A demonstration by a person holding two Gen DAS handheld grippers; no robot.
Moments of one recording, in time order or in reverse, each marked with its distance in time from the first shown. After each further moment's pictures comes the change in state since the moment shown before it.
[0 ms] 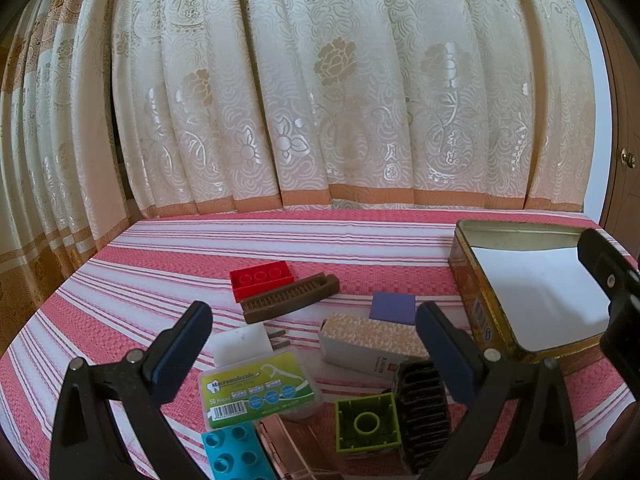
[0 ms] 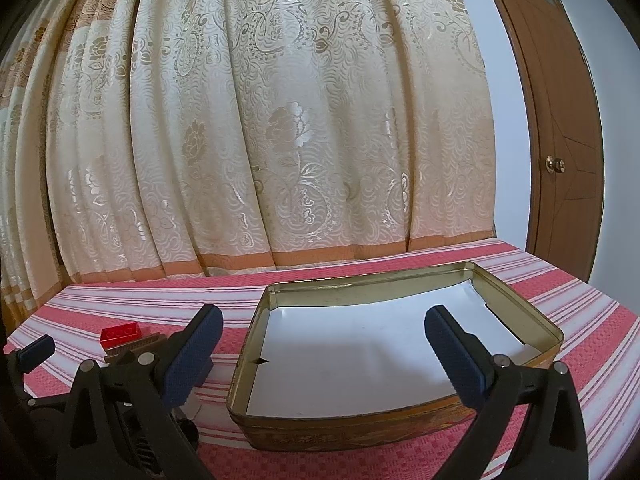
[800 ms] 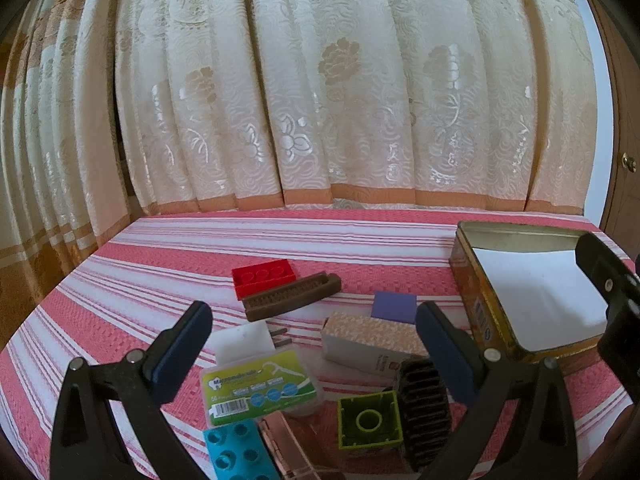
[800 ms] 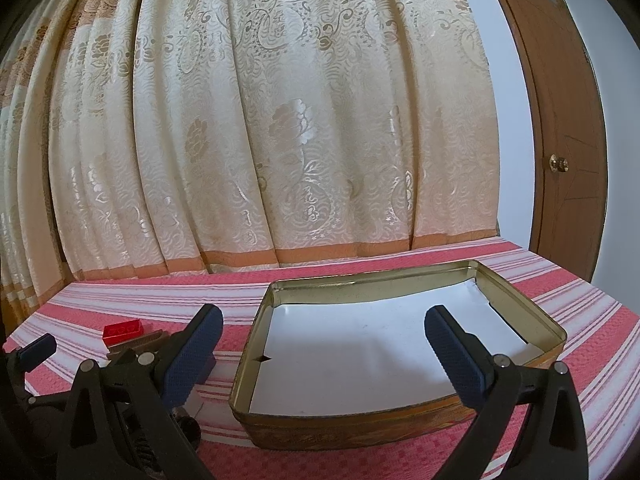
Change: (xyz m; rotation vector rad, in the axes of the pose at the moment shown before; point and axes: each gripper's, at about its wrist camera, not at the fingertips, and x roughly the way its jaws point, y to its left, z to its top) left arm -0.002 0.003 -0.001 -0.016 0.002 0.006; right arm 0.002 0.000 -0.001 -0.004 0.009 0.014
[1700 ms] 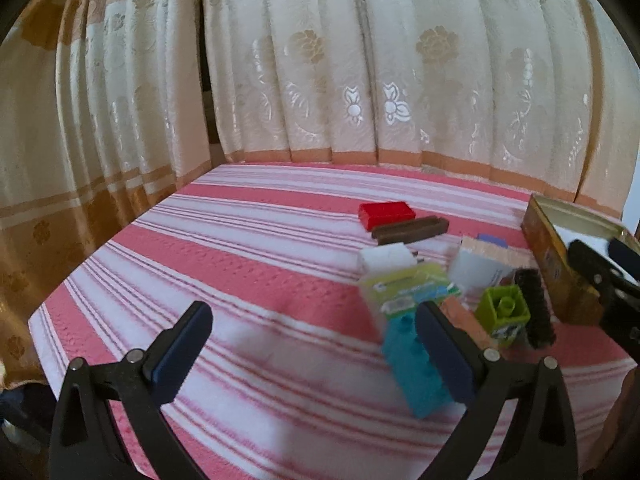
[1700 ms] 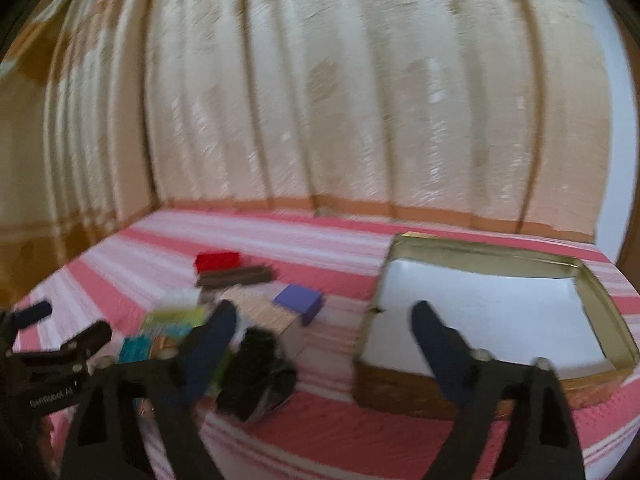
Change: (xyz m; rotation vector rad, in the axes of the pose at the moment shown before) left arm -0.047 0.088 -0.045 -0.102 0.114 0.164; right arm 0.004 0.056 -0.017 -0.207 0.182 0.378
